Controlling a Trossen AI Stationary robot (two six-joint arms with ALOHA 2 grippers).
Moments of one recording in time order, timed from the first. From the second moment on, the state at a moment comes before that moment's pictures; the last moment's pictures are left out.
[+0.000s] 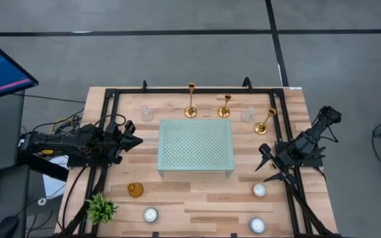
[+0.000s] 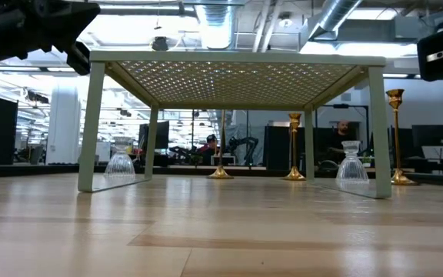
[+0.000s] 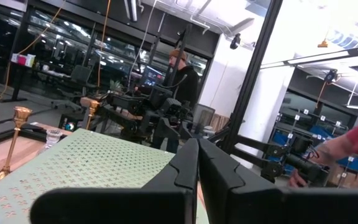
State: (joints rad) left arm -0.01 0.25 0.01 0.54 0.10 -0.32; right arm 0.73 0.01 0.06 -0.12 0.16 0.03
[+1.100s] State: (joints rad) left arm -0.01 0.26 0.01 0.63 -0.18 -0.47; right arm 0.72 0.01 0.06 -0.11 0.27 0.06
